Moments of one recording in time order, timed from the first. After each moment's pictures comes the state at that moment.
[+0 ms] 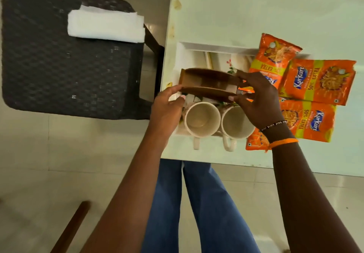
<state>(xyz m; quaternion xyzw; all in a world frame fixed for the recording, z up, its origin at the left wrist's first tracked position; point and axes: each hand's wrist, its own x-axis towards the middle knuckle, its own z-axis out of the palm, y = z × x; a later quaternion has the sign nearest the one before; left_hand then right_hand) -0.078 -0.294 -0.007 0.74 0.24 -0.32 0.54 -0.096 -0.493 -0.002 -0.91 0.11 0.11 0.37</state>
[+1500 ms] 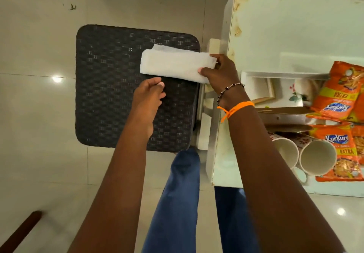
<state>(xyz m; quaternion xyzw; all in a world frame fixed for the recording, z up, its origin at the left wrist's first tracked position) 0.054 -0.126 -0.034 0.69 0.33 -0.30 0.57 0.076 -0.285 -0.052 -0.76 0.35 0.16 0.53</state>
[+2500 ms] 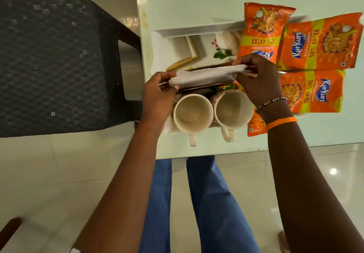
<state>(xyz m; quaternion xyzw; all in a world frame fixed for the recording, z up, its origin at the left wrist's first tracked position) -0.059 -0.312 -0.042 0.78 0.17 -0.30 0.52 -0.096 -0.503 -0.028 -0.85 0.31 0.08 0.43</state>
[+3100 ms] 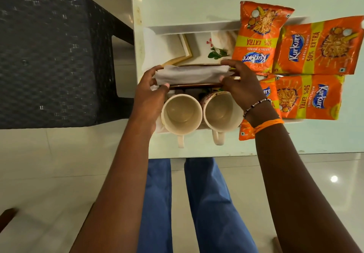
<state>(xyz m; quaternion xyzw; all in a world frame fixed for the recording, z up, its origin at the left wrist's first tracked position) -0.063 -0.321 -0.036 0.74 0.24 -0.33 0.53 -0.096 -0.504 -0.044 -0.78 0.33 0.16 0.50</state>
